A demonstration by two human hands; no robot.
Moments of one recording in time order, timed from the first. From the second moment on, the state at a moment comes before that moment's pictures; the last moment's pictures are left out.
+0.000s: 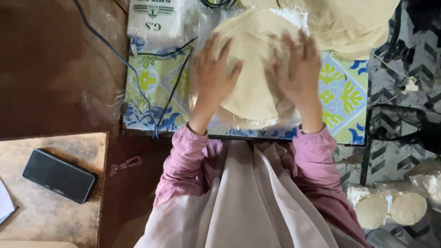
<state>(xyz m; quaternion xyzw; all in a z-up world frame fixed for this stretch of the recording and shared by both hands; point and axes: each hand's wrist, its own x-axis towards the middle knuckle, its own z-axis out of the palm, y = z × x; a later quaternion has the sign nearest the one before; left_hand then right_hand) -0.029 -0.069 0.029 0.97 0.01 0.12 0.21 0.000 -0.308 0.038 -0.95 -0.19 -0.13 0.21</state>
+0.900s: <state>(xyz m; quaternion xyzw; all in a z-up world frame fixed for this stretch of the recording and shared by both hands) -0.092 0.011 0.029 0.81 0.09 0.23 0.54 -0.037 -0.330 0.048 -0.92 -0.17 -0.16 0.32</state>
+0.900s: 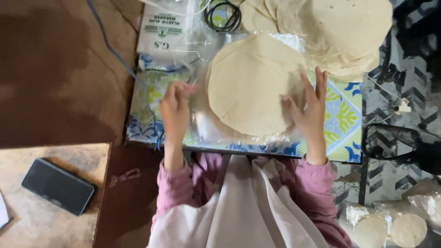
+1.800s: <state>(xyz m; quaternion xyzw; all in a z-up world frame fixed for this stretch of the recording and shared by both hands) -0.002 -0.009 0.010 0.84 0.16 0.15 0.50 -0.030 -0.390 0.011 -0.76 0.06 0.16 0.63</state>
